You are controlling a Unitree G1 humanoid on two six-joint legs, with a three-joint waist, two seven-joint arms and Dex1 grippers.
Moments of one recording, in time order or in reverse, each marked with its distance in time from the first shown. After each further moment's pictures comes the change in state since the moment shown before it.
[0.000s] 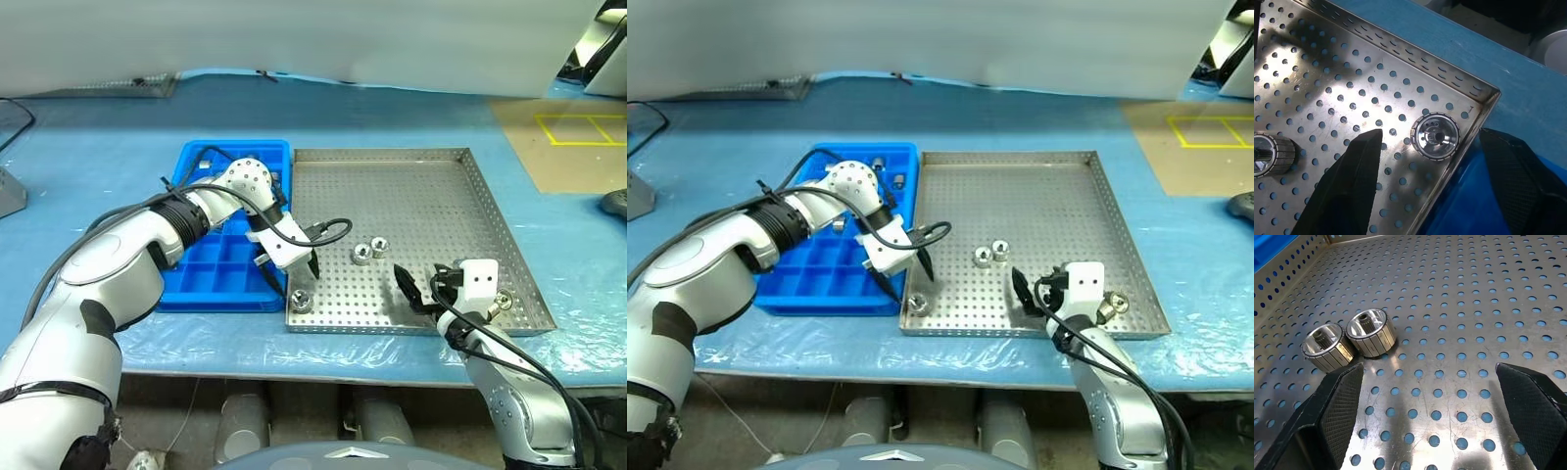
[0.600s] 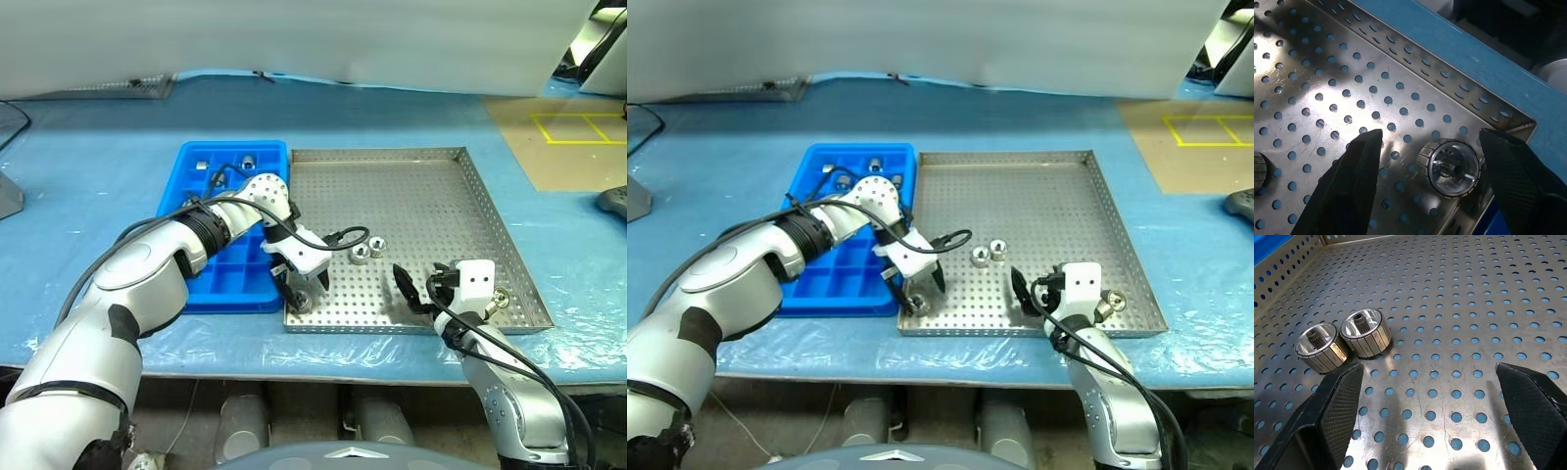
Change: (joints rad) left arm 0.033 -0.133 0.024 0.118 0.065 0.132 0.001; right arm 0.005 0.011 0.018 0.022 -0.035 -0.044 0.000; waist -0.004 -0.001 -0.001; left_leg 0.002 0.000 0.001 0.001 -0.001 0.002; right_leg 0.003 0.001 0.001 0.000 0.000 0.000
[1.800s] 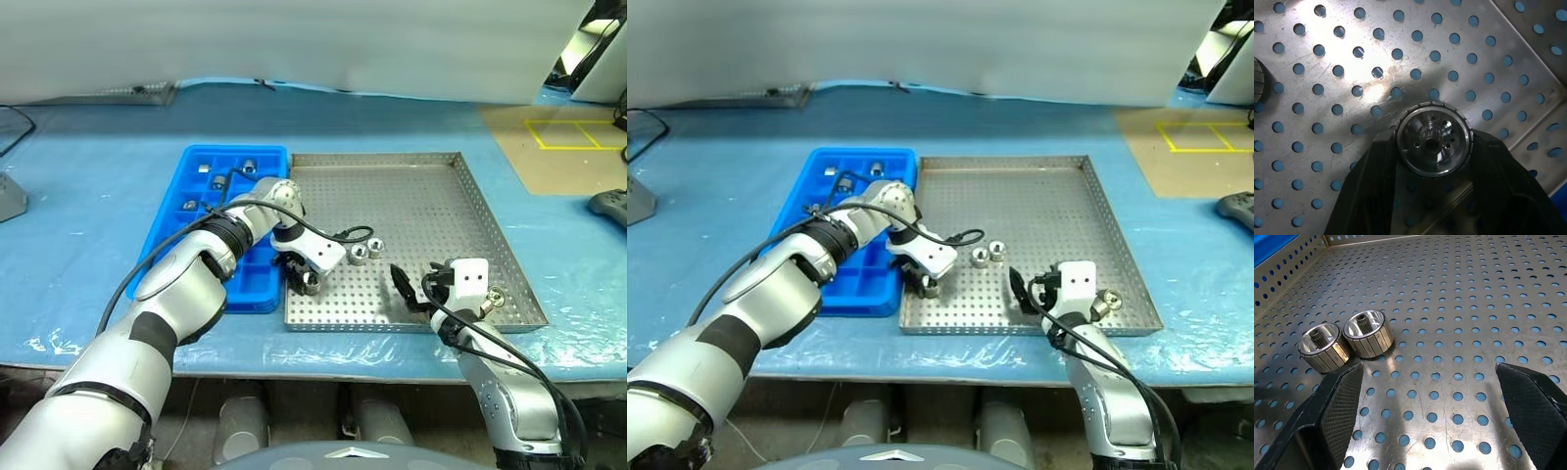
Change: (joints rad) left arm 0.049 -0.170 0.385 0.167 0.609 0.140 0.069; right arm -0.037 -0.007 0.013 0.068 -0.021 -0.025 0.011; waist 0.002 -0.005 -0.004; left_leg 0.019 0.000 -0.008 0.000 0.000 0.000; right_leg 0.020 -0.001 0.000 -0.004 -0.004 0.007
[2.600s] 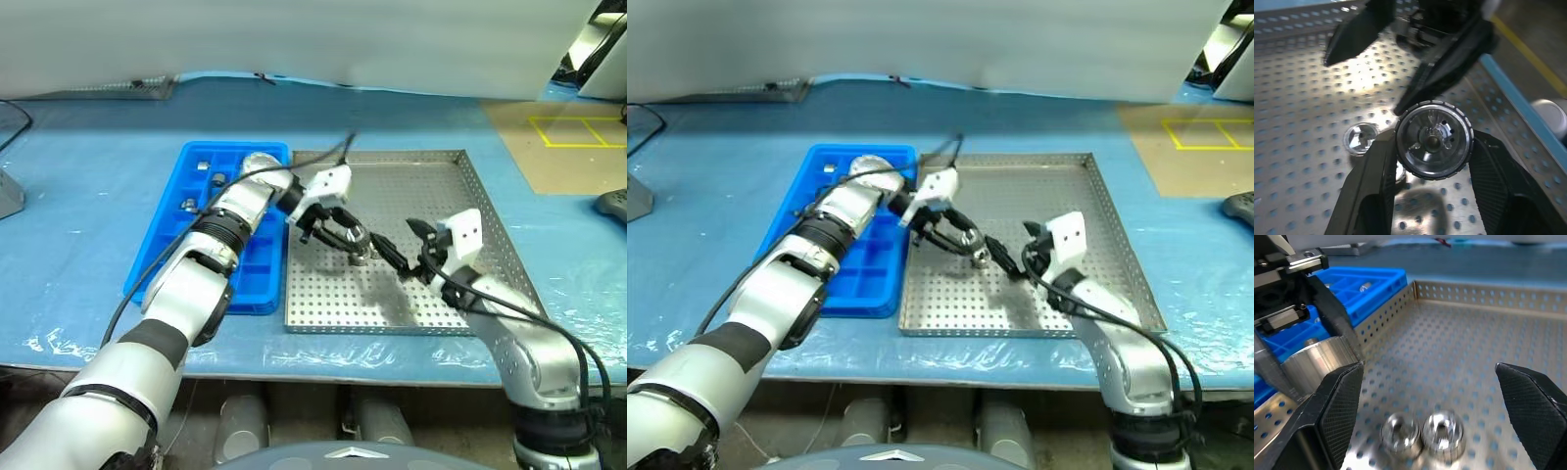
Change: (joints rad) left arm 0.042 -0.021 0.518 -0.147 -0.269 0.392 0.071; right arm -0.302 -0.186 0.002 -0.067 0.147 0.157 0.213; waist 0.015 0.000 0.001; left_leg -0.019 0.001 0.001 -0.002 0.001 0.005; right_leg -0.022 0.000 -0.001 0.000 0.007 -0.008
